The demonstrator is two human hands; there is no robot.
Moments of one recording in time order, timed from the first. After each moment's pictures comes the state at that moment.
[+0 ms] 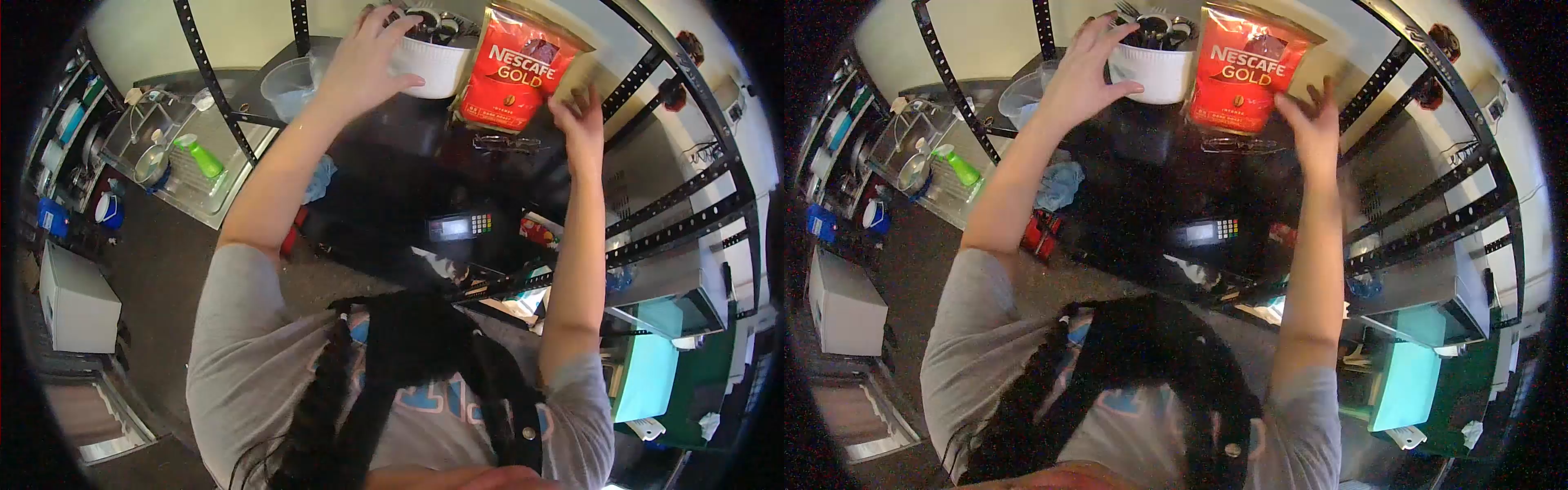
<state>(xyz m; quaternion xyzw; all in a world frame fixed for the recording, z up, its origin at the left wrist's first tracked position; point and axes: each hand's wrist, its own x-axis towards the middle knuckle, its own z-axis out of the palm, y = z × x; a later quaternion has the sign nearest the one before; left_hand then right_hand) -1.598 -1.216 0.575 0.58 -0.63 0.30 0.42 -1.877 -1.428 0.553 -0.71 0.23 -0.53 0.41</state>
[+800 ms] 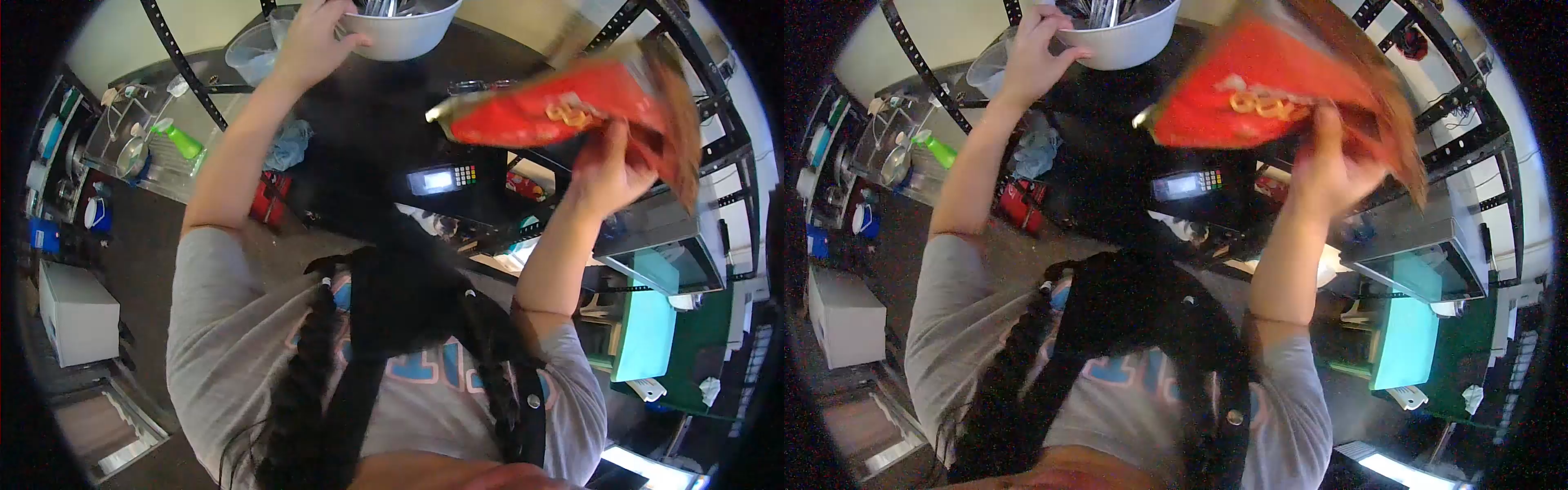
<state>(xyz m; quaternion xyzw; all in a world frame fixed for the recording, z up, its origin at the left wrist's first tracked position) -1.612 -1.191 0.553 0.57 -0.65 0.26 0.44 -1.946 -1.302 0.557 -0.51 -0.03 -0.78 0.36</state>
